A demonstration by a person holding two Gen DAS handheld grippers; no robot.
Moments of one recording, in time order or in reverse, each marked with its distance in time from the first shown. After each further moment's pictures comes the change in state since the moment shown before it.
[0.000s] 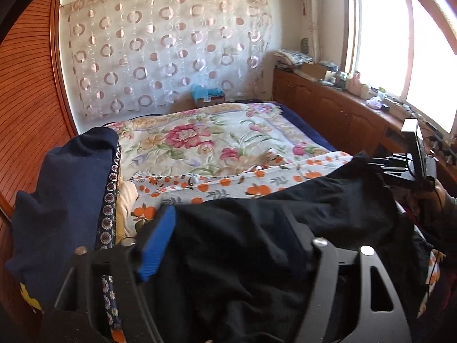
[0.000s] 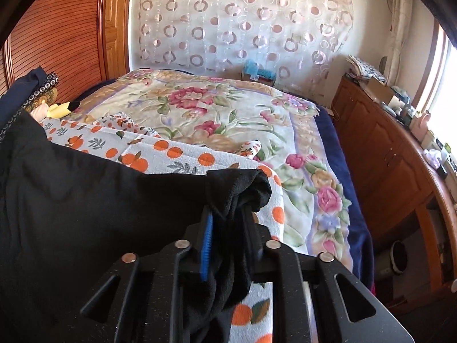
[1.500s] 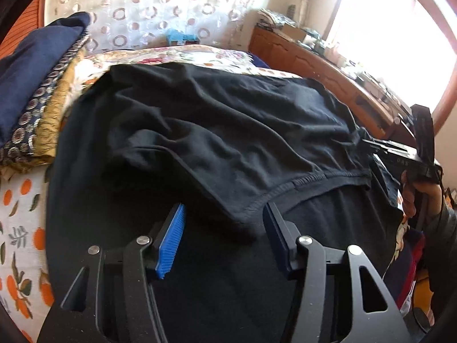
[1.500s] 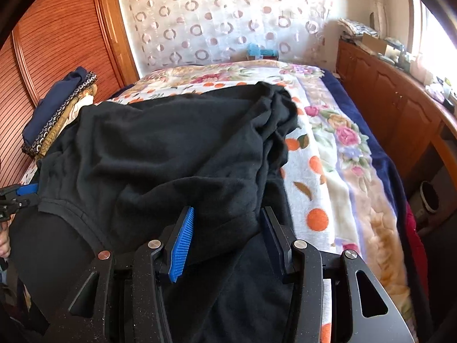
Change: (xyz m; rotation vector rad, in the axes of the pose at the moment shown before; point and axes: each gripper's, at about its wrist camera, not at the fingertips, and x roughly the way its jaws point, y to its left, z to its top) left arm -0.011 -0.057 -0.132 -0.105 0.247 -0.185; right arm -0.075 0.024 -0.127 0.202 0.064 0.140
